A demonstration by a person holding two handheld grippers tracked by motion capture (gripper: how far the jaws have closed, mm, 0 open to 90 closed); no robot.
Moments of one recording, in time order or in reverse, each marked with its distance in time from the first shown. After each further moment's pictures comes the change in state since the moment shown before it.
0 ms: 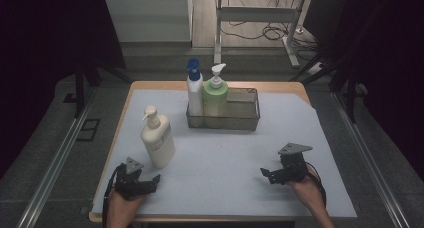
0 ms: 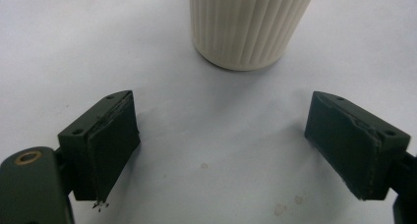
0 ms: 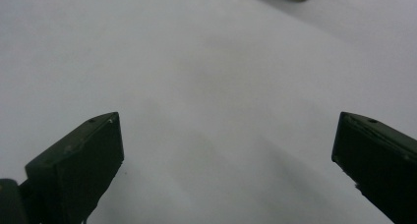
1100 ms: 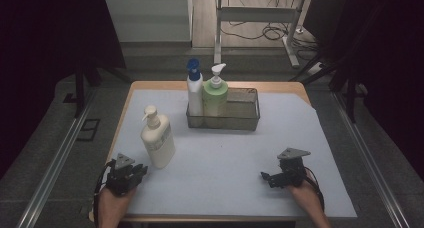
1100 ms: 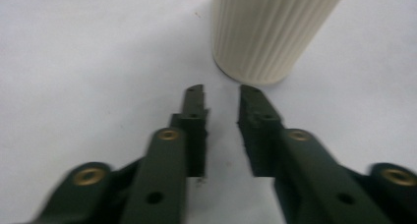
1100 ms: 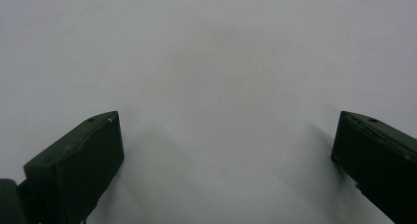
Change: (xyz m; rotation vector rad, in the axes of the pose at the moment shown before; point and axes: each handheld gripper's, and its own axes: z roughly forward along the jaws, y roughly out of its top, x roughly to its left) left arm 0.020 0.011 -0.016 -0.017 -0.034 -0.033; right arm -0.003 -0.019 0.014 0.018 -0.014 0.006
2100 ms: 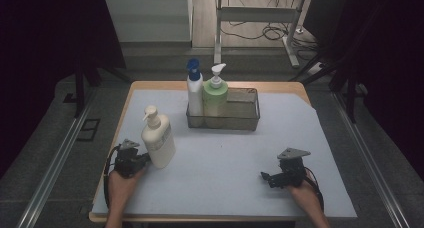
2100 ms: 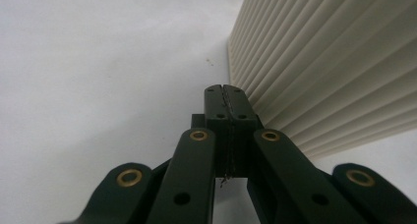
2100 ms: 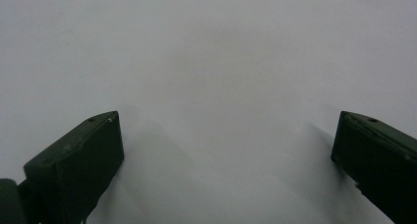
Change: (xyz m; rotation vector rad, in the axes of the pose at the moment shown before) left arm 0.020 0.028 0.041 -0.003 -0.097 -0.068; right arm 0.000 0.000 0.000 0.000 0.000 0.001
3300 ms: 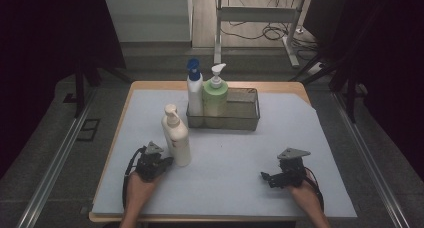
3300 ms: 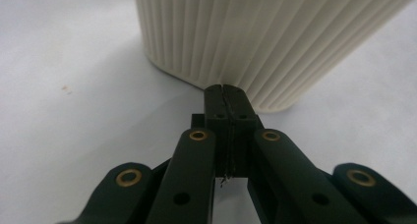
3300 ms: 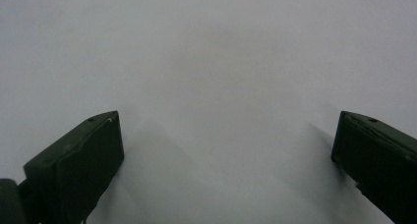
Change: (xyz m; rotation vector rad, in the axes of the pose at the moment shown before) left arm -0.058 0.008 0.023 0.043 -0.089 0.148; right arm 0.000 0.000 0.000 0.001 0.000 0.000
